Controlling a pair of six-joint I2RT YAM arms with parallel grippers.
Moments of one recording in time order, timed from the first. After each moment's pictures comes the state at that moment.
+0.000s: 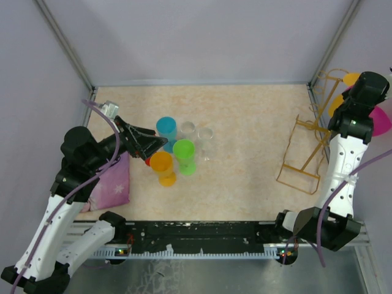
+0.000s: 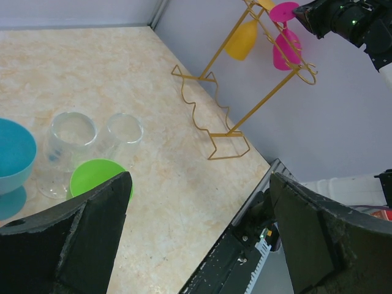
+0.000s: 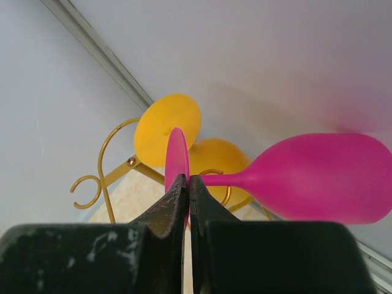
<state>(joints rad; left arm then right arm) -0.42 0.75 1.04 -0.29 0.49 -0.55 -0.40 1.23 1.45 -0.39 0.39 0.45</state>
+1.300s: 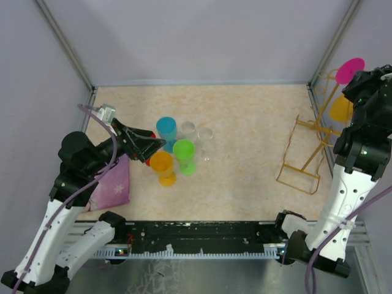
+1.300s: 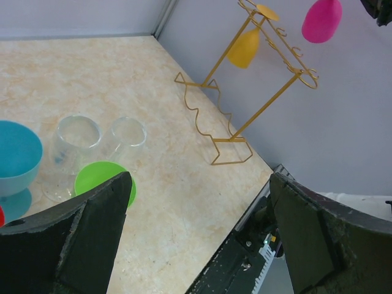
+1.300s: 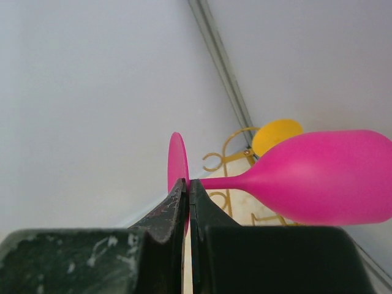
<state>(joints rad) -0.42 0.71 1.01 -0.27 0.47 -0.55 -0.38 1.04 1.65 -0.54 0.07 0.42</state>
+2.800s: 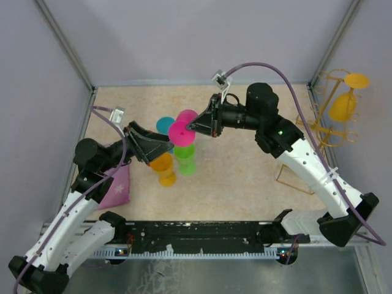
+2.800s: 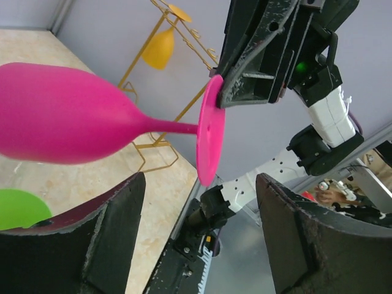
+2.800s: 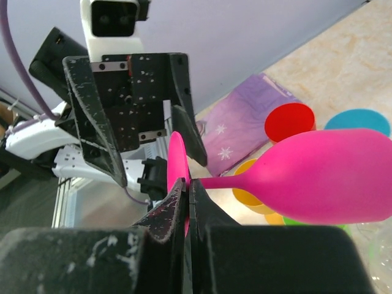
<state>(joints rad) -0.43 0.72 0.75 0.25 0.65 -0.87 0.67 1.24 1.43 -0.28 -0.66 0.45</state>
